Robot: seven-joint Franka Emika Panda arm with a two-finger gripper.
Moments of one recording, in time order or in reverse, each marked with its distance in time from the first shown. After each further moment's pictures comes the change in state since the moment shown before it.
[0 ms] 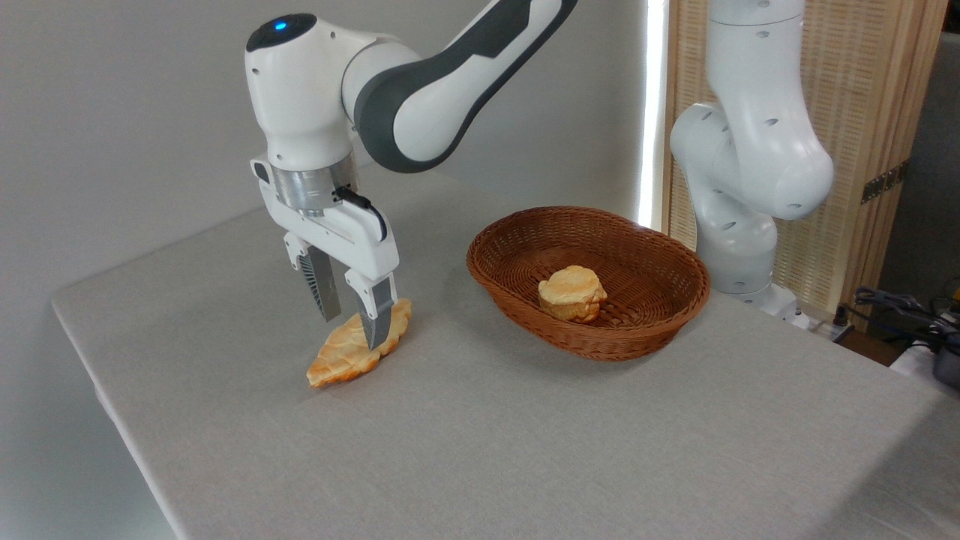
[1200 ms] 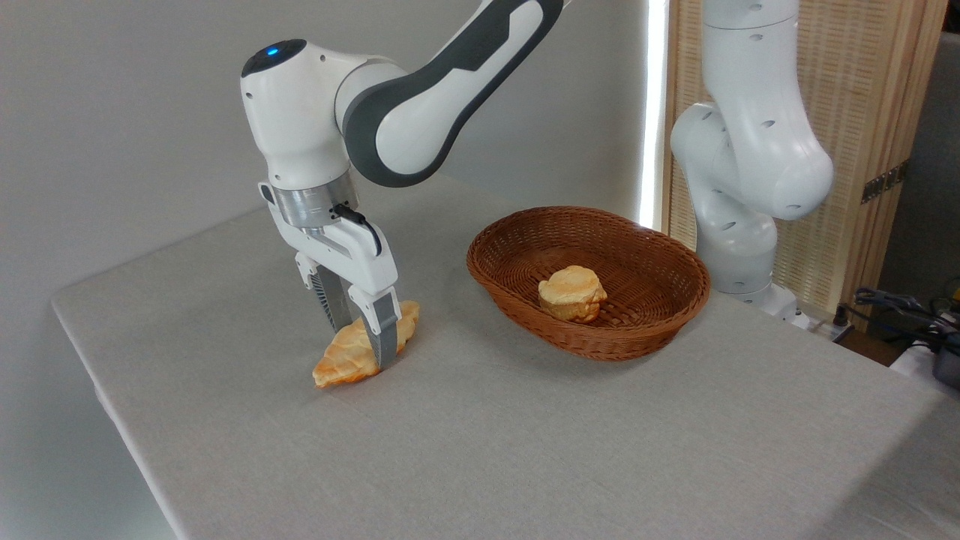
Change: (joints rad) arm -0.009 0.038 -0.010 -0.002 0.089 -0.010 0.001
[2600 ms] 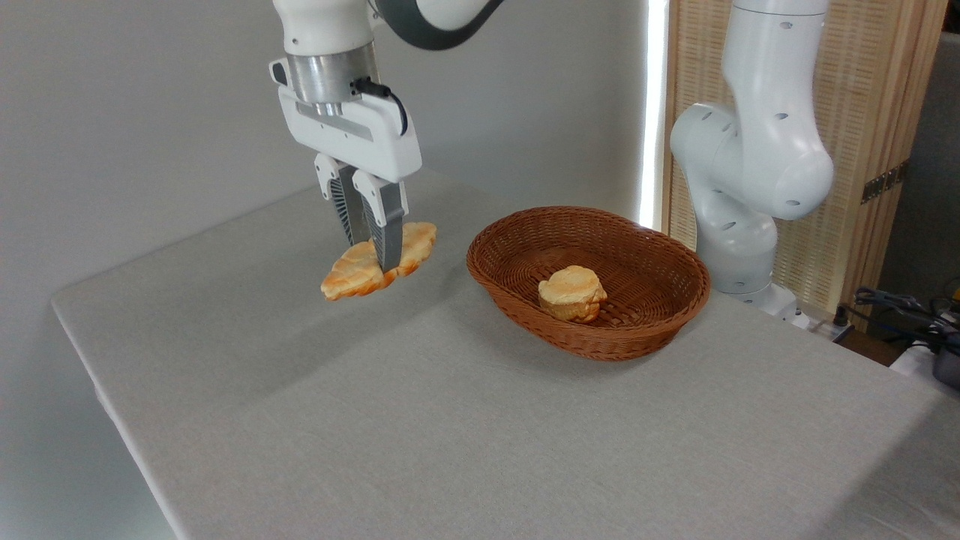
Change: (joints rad) arm 0.008 -0.231 0.014 0.056 0.001 -0.241 0.005
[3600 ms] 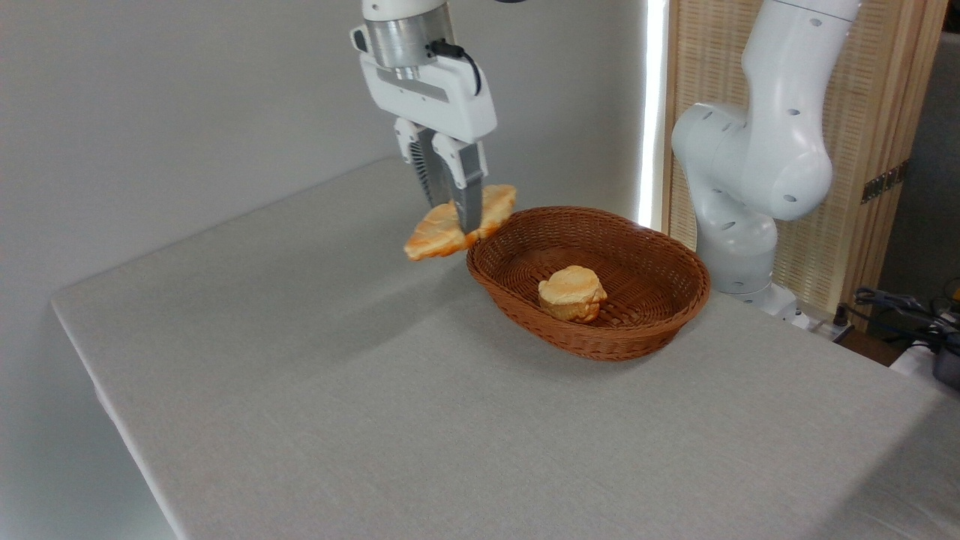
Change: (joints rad) arm -0.032 -0.255 0.008 -0.207 0.000 -0.143 0.098
